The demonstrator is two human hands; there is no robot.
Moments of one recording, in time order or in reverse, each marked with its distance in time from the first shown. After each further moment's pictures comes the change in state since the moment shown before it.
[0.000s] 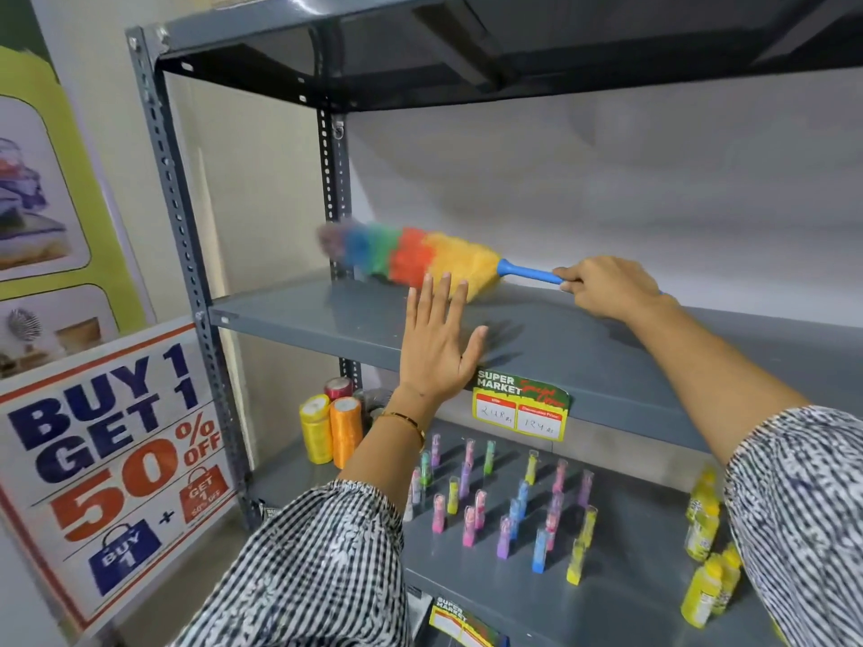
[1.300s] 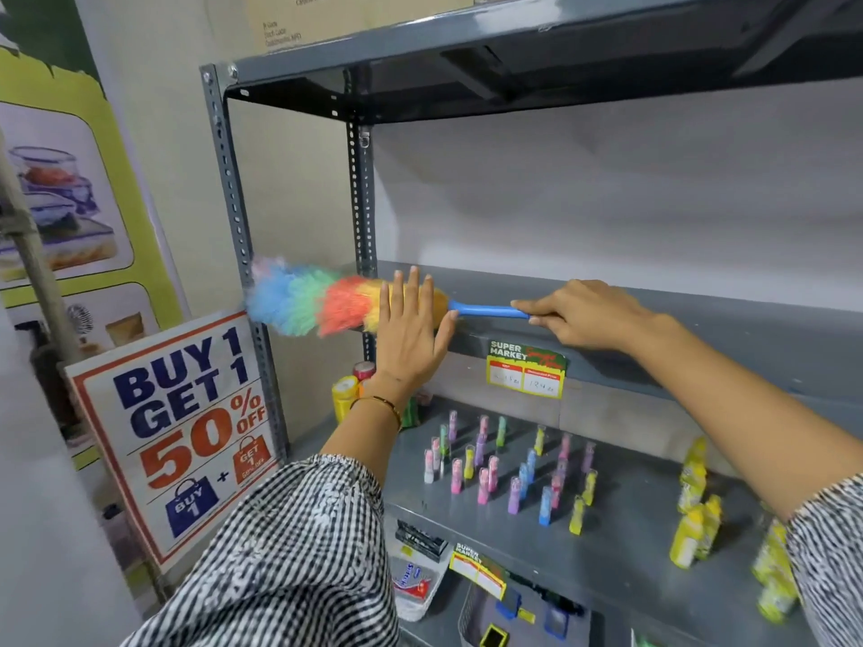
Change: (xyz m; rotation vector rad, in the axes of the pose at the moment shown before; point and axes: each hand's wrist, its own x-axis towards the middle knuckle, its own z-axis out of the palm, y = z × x) left_hand -0.032 -0.003 -0.089 0.186 -0.136 -0.134; right_hand -0.116 -0.061 -0.052 -0.038 -0.053 -0.396
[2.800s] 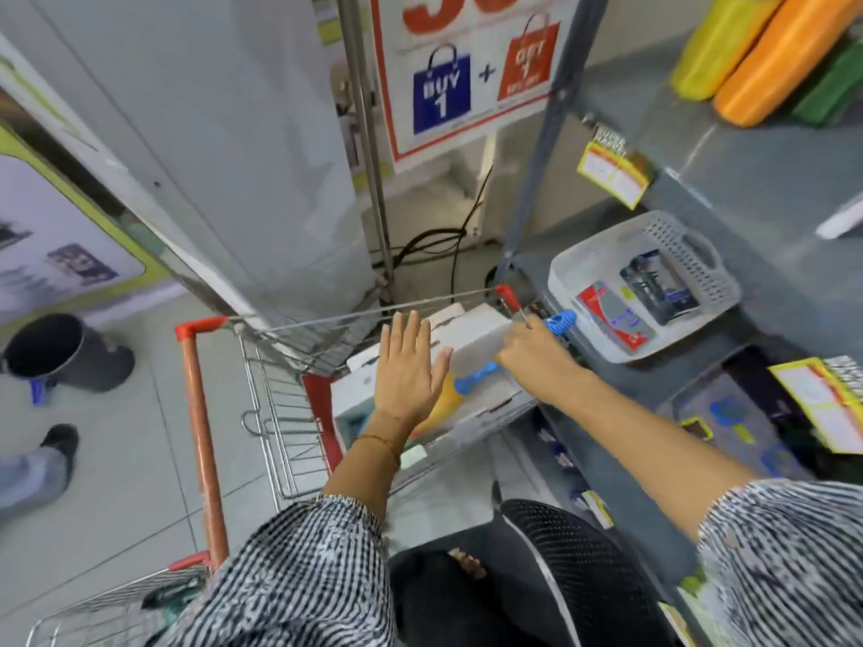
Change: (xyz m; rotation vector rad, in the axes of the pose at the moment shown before) left_hand -0.548 -0.211 0.076 0.124 -0.581 -0.867; right_hand -0.017 -0.432 0.458 -0.245 -0.376 -0.936
